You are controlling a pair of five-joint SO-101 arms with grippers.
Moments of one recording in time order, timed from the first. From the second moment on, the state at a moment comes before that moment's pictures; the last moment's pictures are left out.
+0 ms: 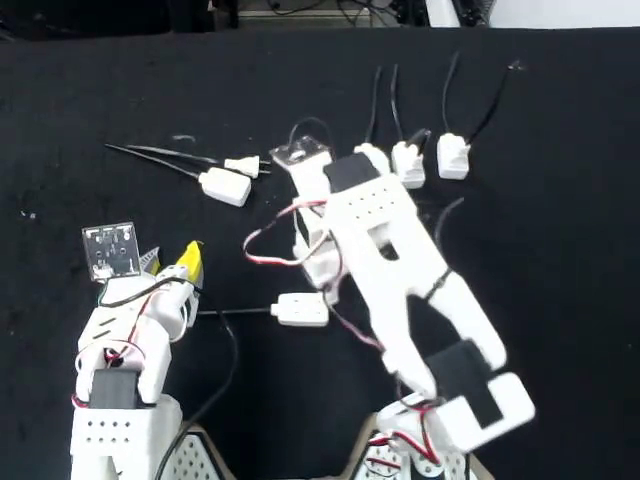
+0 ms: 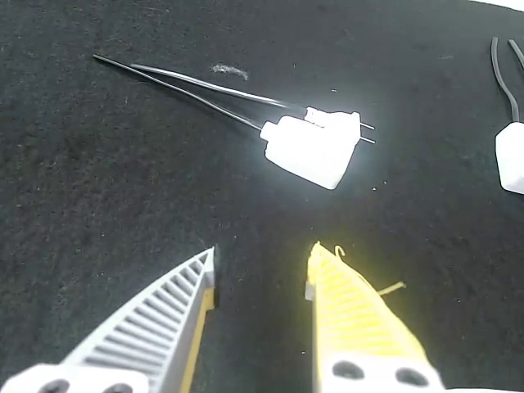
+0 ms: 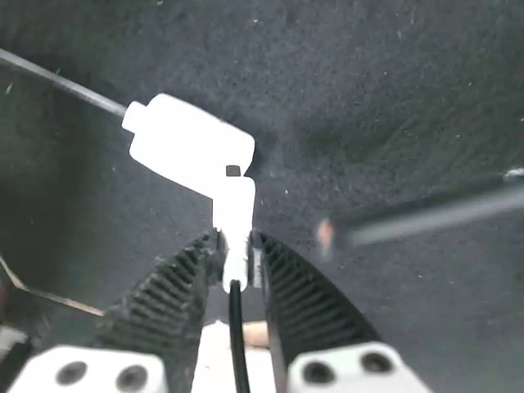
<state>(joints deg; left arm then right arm) -4.5 -96.0 90.7 42.2 7.3 -24.4 -2.5 12.1 95.3 6.6</state>
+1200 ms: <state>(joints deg) -4.5 -96.0 90.7 42.2 7.3 -22.9 -4.4 25.8 80.2 15.7</state>
